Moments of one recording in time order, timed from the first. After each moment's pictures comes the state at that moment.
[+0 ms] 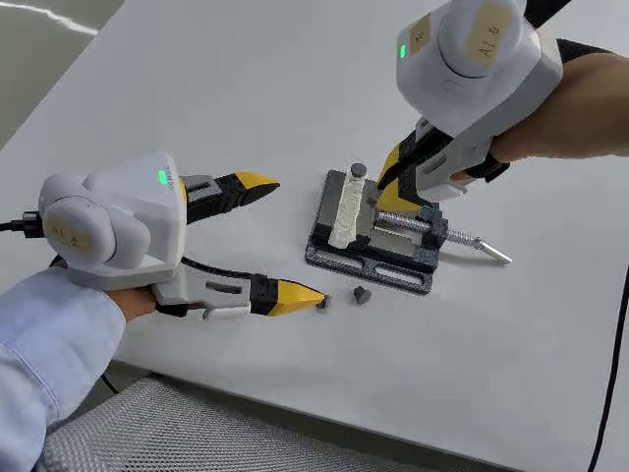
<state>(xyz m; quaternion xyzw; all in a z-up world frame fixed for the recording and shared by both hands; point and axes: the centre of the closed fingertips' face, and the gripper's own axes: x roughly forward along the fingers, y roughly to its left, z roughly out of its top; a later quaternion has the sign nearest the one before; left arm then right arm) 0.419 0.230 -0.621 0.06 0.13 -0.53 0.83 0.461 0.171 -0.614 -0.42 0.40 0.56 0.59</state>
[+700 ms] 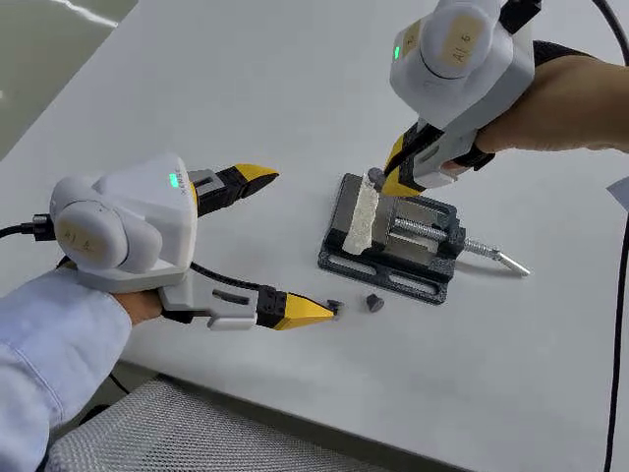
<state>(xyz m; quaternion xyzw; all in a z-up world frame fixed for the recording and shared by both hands) 0.426 0.239 -0.625 0.06 0.13 -0.52 0.84 0.499 0.179 -0.642 -0.43 0.41 0.55 0.59</state>
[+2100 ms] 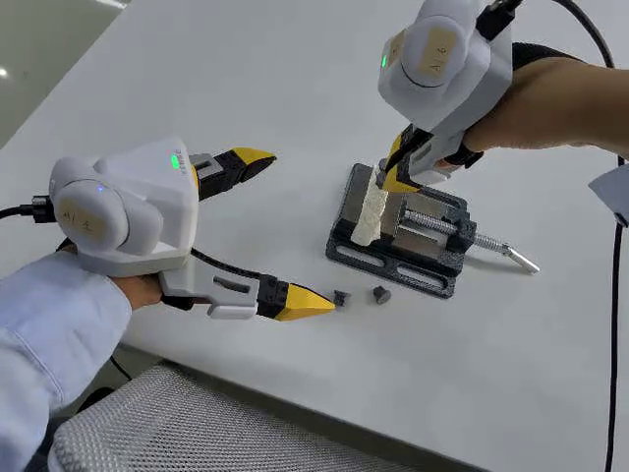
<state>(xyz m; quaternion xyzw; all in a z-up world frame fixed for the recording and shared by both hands) 0.425 0.244 -0.628 0.05 0.14 -0.51 0.85 0.500 0.180 -0.660 -0.46 0.42 0.54 0.57</state>
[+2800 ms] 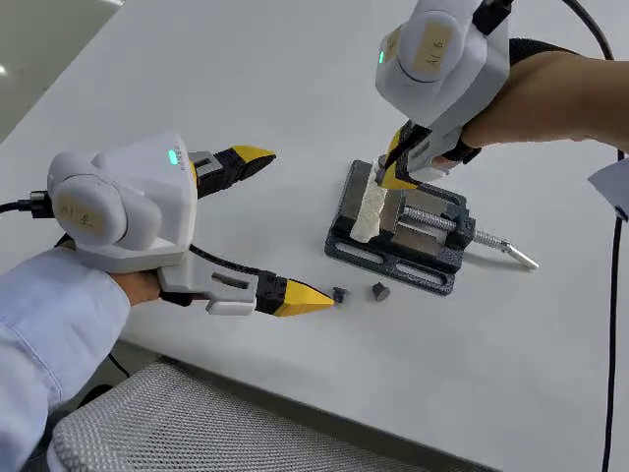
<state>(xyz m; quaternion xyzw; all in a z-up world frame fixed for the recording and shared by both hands) 0.425 0.244 -0.628 0.05 0.14 -0.51 0.85 0.499 0.178 -0.661 -0.46 0.43 0.54 0.56</state>
